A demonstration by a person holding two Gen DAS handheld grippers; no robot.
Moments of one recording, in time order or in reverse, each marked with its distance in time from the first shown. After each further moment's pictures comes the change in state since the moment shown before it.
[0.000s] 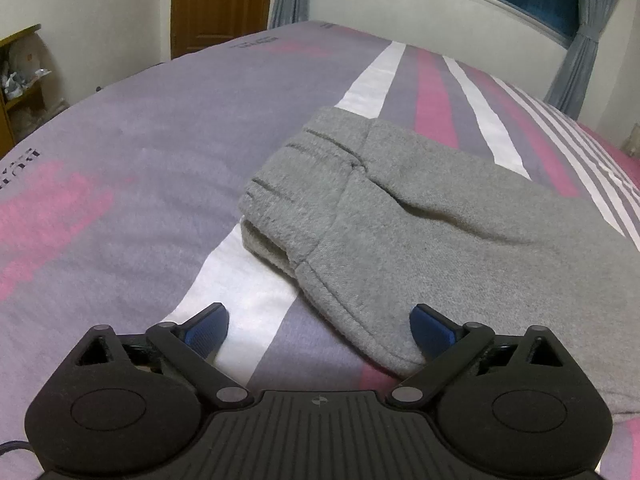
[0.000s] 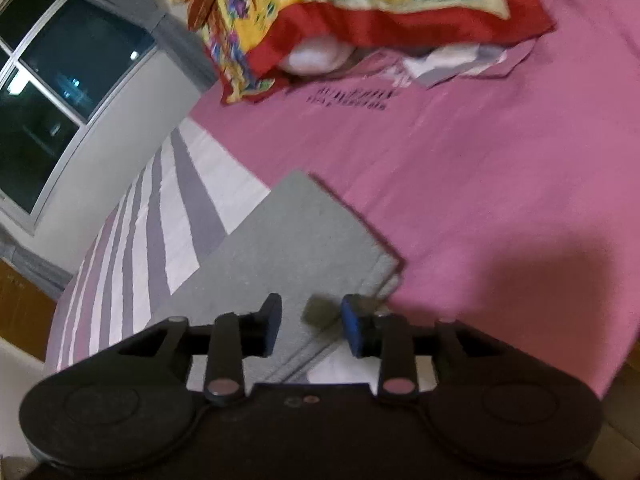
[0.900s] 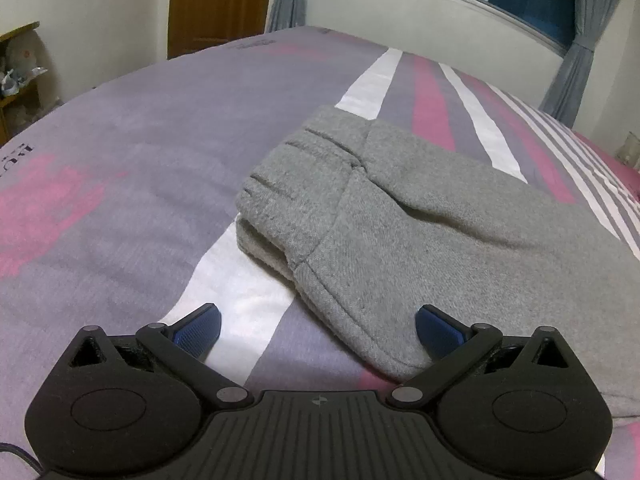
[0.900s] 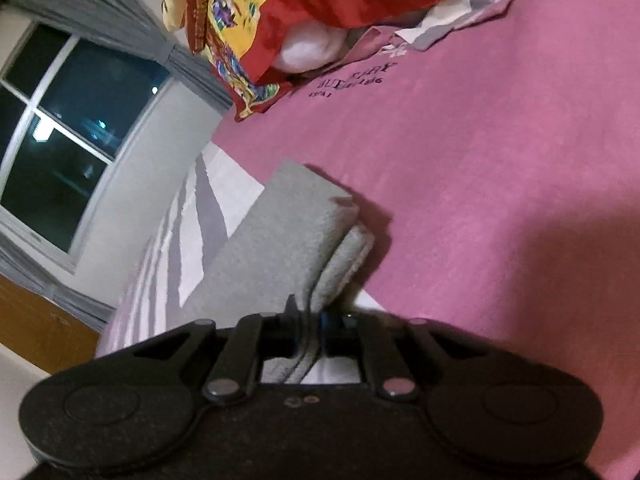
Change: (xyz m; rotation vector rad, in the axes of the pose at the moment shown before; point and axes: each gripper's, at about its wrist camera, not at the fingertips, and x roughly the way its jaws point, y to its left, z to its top) left arm 0.004 0.000 -0.010 -0.012 -0.025 -0.014; right arm 0.047 -0.035 -0.003 0.081 -0.019 0.147
